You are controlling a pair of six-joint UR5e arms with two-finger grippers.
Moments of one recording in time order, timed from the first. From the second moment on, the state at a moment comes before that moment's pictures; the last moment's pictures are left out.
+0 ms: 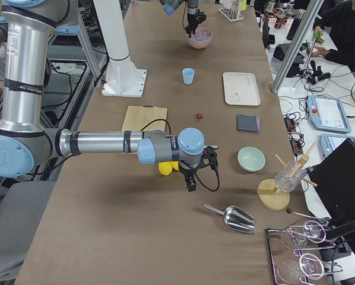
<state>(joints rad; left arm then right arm) -0.83 -1.56 -1.87 -1.89 -2.08 -0.36 1.45 -1.74 1.78 -1.47 2.43 -0.10</state>
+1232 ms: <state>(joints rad) -0.88 -1.56 -1.91 -1.88 -2.10 -0.36 1.45 -1.77 1.79 -1.47 2.44 -0.11</state>
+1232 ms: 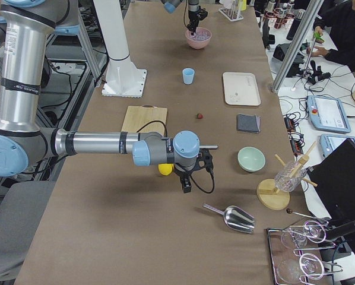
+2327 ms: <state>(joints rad) -0.69 -2.17 -1.86 -1.50 -2.05 -1.01 1.42 -1.72 1.80 -1.47 2.45 -0.03</state>
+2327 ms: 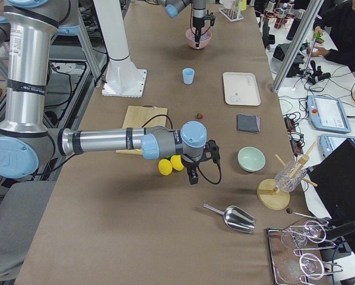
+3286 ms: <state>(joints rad) -0.54 -2.33 -1.69 -1.55 -1.97 -1.12 1.42 -1.73 1.80 -1.47 2.47 -0.03</state>
